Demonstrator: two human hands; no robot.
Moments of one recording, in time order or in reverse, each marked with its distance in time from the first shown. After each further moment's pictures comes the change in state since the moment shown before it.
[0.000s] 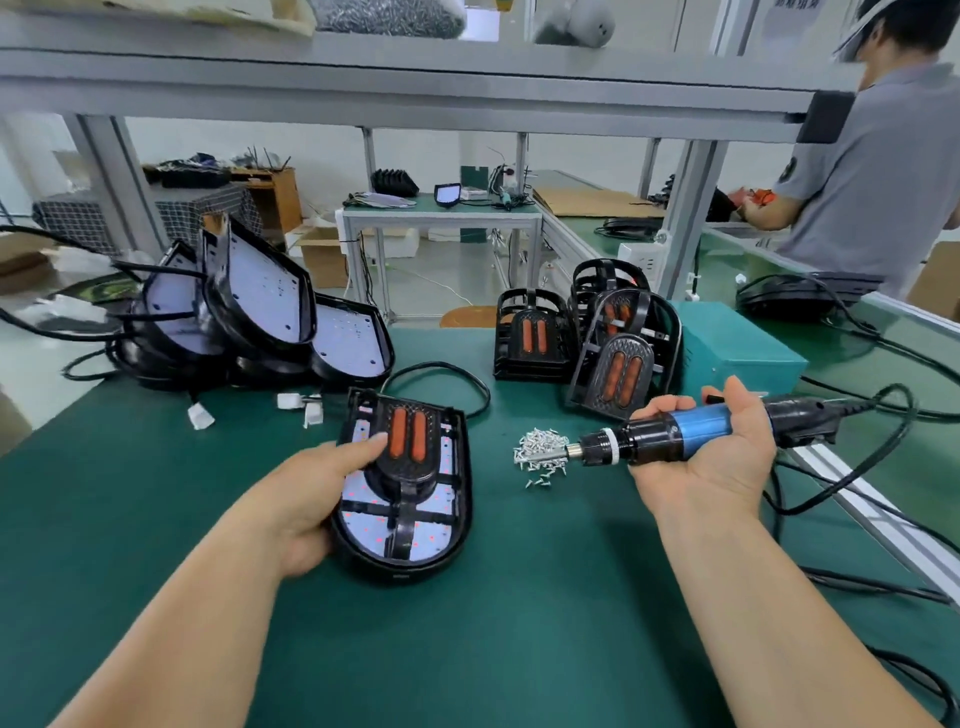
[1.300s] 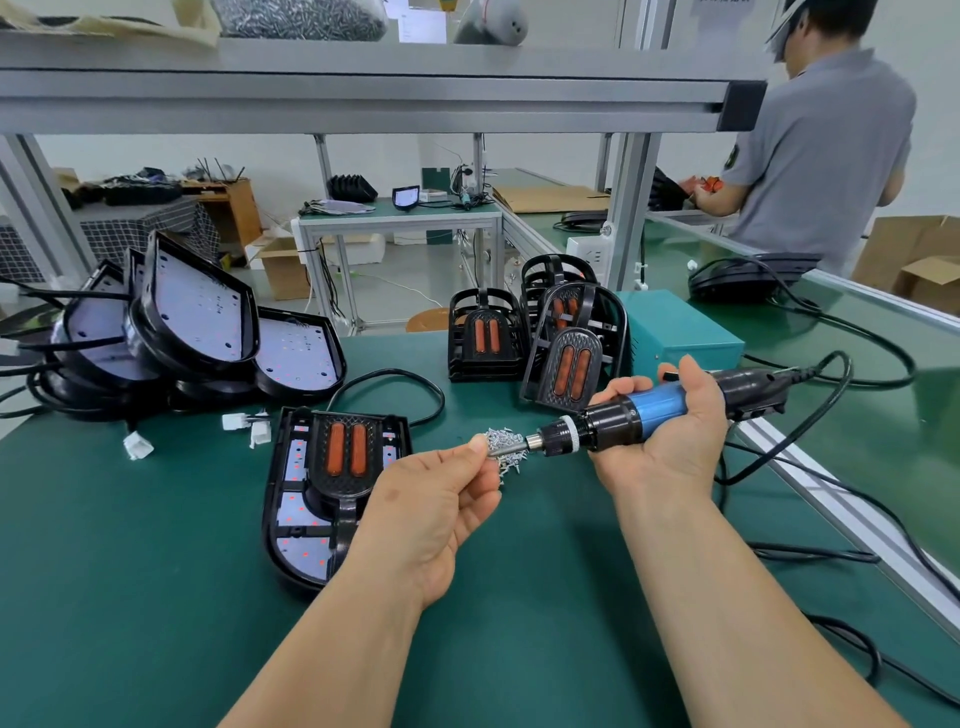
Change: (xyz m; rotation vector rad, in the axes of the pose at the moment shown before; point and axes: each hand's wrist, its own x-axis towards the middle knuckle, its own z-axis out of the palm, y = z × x) left_hand -0.021 -0.014 0.123 -0.286 -0.061 0.130; right_hand 0.006 -0.011 0.001 0.051 -0.049 0.018
